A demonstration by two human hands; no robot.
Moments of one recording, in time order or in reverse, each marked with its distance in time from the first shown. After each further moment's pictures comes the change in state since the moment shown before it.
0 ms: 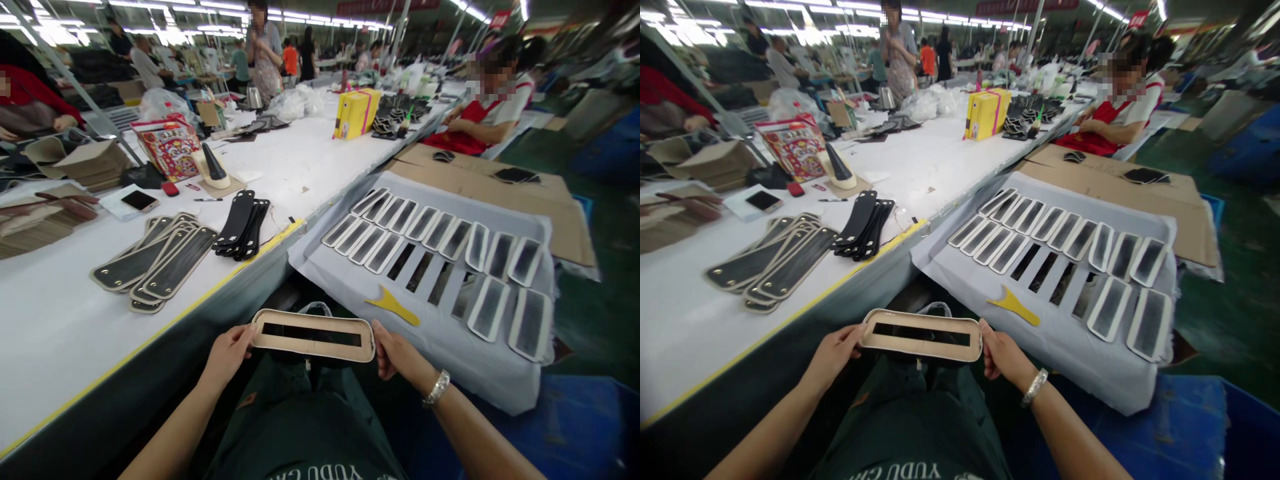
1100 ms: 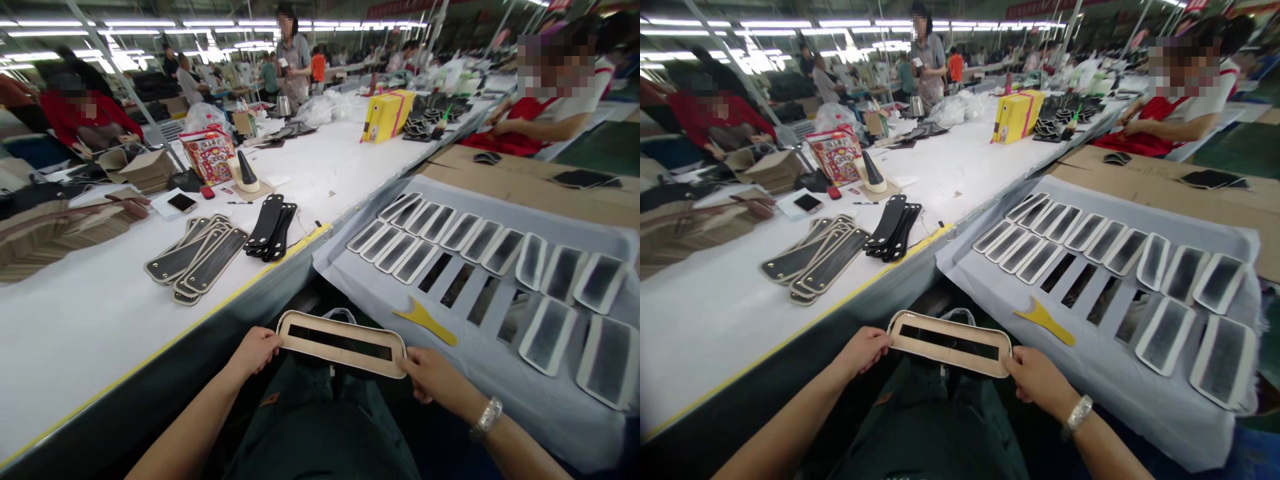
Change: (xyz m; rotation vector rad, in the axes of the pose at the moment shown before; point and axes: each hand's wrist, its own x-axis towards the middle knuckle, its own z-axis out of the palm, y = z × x) left_hand 0.011 0.009 -0.008 0.159 -0.217 -0.188; right_hand 0.006 -0.005 0.000 -0.460 -0.053 -0.046
